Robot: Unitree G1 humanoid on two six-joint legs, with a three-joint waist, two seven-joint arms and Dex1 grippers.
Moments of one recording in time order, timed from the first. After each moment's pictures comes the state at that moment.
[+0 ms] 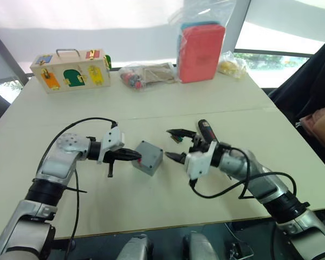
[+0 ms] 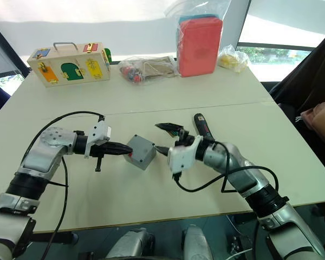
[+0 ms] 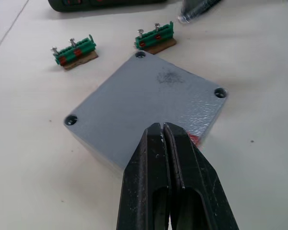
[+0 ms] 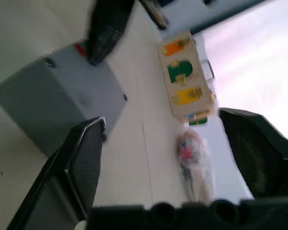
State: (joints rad) left arm -0.51 0.69 -0.16 0.17 -0.25 0.18 -1.33; right arm -0.45 -0.65 0.36 -0.09 -0.21 -0.32 0.58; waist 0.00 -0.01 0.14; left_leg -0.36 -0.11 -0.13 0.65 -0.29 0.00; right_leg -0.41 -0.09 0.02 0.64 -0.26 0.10
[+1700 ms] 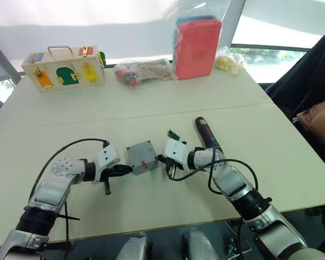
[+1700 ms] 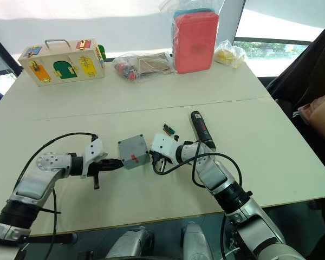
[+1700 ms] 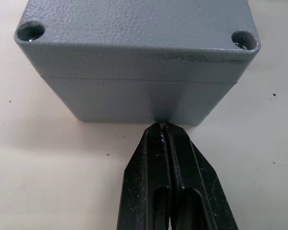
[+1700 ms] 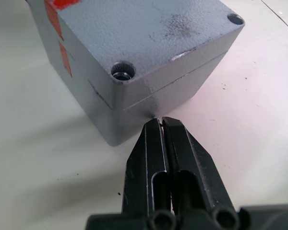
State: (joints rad) left arm -0.25 0.68 -0.10 0.02 -0.19 0.27 -1.13; right arm -0.52 -0.37 0.47 -0.01 -0.13 0.40 0.82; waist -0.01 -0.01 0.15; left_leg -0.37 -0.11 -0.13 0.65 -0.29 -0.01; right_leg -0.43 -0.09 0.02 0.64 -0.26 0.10
